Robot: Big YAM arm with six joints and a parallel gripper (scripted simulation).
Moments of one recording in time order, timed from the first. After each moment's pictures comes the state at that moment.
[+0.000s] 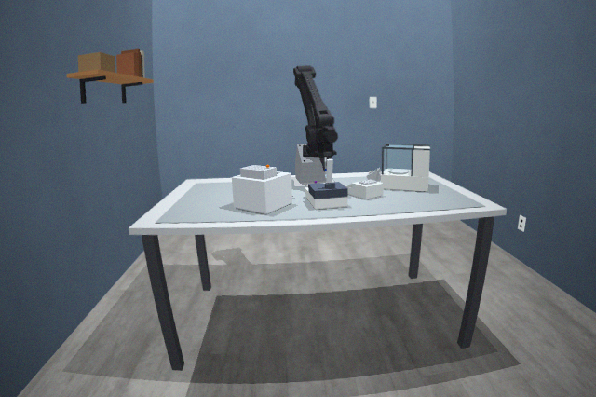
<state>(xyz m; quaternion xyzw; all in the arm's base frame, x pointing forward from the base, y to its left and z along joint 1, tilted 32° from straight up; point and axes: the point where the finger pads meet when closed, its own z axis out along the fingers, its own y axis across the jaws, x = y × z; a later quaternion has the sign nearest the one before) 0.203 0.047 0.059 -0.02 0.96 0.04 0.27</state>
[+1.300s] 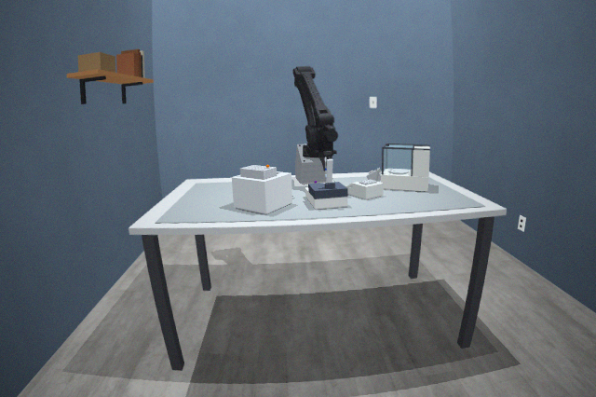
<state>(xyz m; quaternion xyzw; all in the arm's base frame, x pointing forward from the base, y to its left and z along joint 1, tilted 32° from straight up) 0.201 0.048 0.061 -0.02 0.96 0.04 0.27</state>
